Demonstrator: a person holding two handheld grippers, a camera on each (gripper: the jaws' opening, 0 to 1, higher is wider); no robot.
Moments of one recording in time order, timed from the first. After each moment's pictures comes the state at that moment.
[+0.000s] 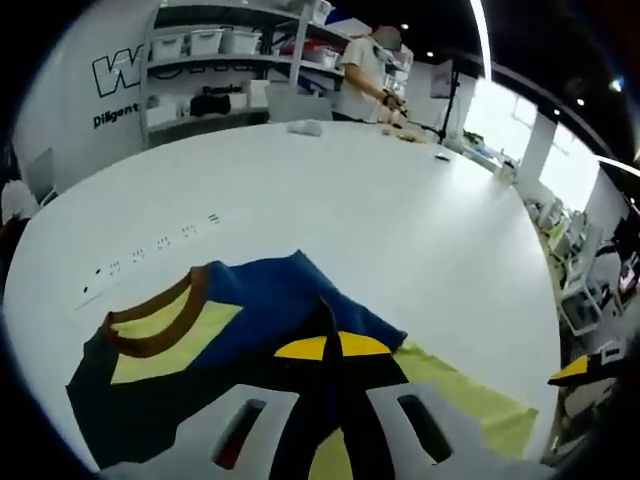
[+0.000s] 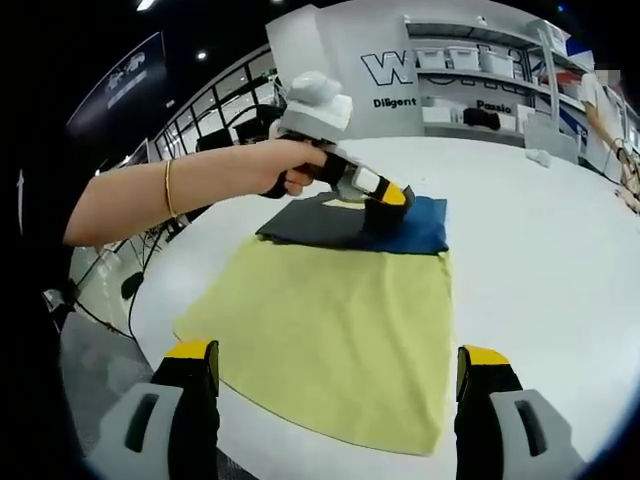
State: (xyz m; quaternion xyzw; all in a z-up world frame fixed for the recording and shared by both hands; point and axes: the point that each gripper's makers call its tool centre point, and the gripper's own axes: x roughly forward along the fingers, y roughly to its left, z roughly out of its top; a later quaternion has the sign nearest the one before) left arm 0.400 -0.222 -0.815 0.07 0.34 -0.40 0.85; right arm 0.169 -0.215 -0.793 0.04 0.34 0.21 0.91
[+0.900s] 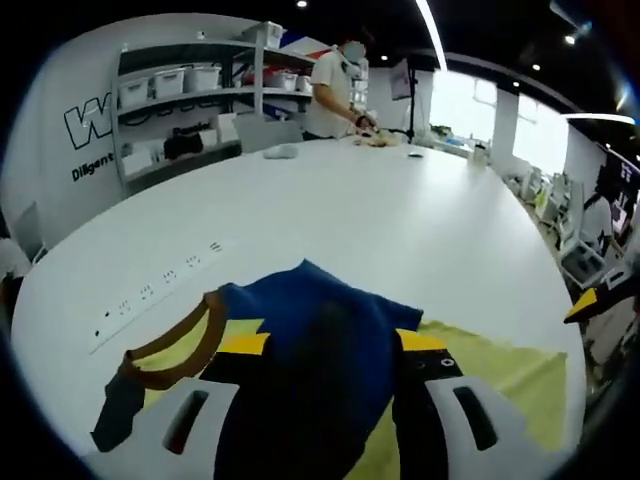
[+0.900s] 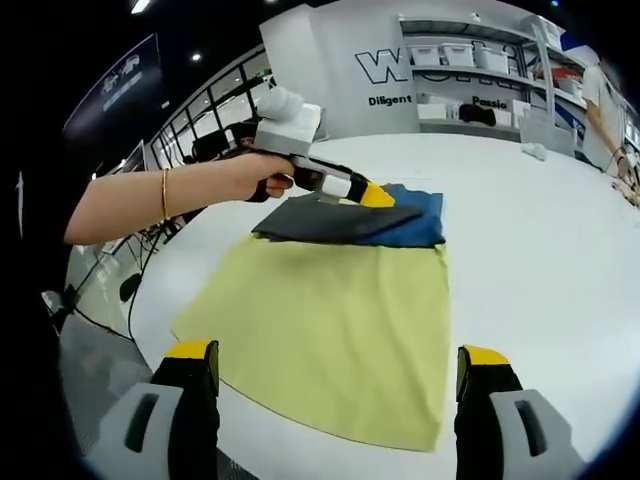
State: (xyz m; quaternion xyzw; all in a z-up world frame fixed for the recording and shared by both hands) left arm 0.413 -0.190 -0.811 0.12 0.26 -0.46 0.84; right arm 0.168 -0.213 -0.799 0.05 0.35 0.20 0.91
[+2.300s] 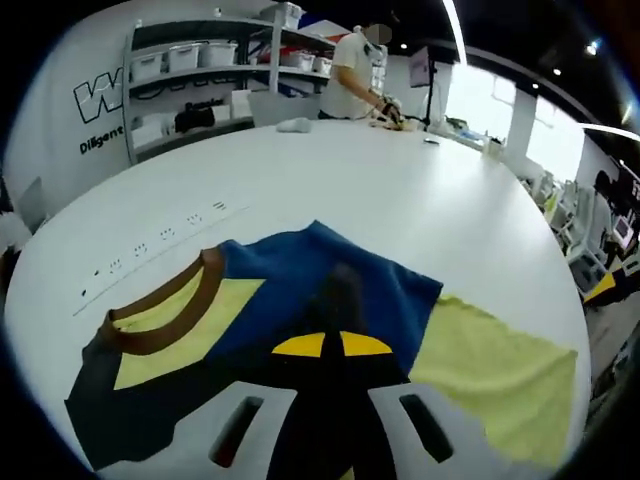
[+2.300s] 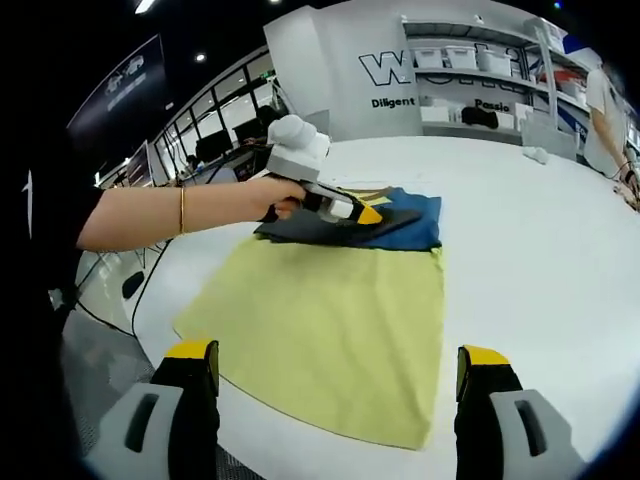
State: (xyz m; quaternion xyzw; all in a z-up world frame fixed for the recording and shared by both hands) left arm 0.403 -0.193 -0.841 0.11 0.30 -0.43 0.84; right arm 0.166 -0.221 -0.792 0.04 0.34 0.21 0.91
